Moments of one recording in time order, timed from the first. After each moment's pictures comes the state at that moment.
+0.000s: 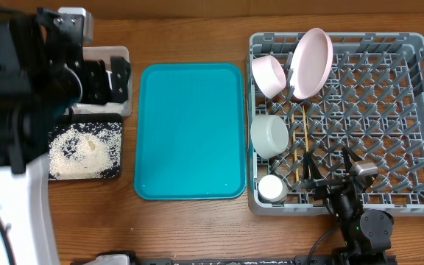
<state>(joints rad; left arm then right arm) 0.02 1.42 2.04 -1.34 0.21 0.02 0.11 0.01 0.02 -0.02 -0.11 0.20</state>
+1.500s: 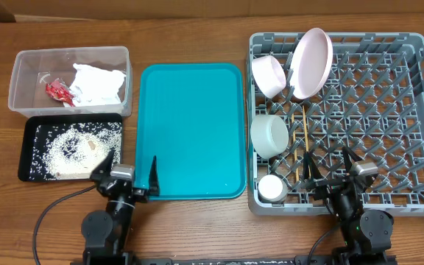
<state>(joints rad) 0.01 0.09 0.01 -0.01 0.15 0.05 0.11 0.01 0.02 -0.02 -0.11 0.20</state>
